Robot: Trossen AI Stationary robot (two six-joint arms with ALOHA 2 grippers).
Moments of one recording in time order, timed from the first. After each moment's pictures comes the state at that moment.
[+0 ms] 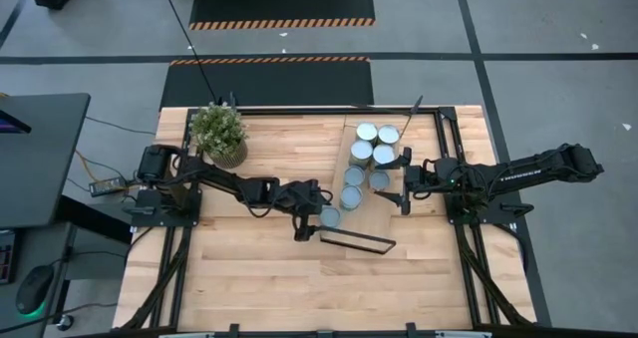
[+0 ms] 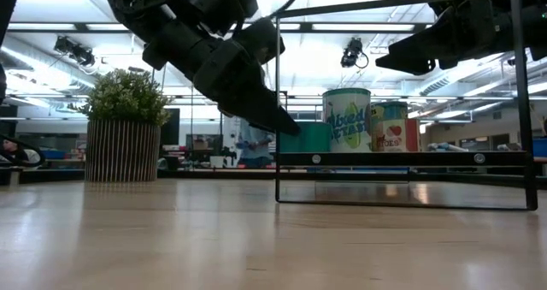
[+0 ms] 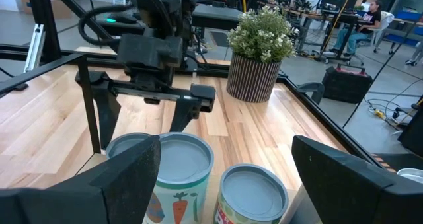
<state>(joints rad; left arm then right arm) -0.08 1.79 0.89 0.30 0.04 0.05 0.03 0.74 0.23 0.38 0.15 -0.13</state>
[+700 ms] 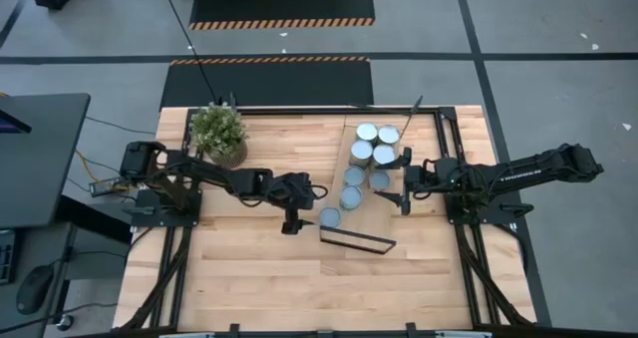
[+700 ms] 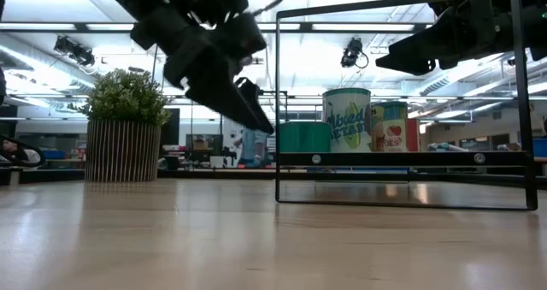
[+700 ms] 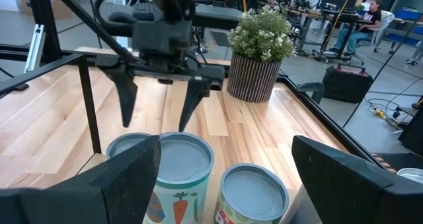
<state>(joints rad) -0.04 1.65 0.89 0.02 0.05 0.14 0.03 0.74 0.23 0.38 0.15 -0.12</state>
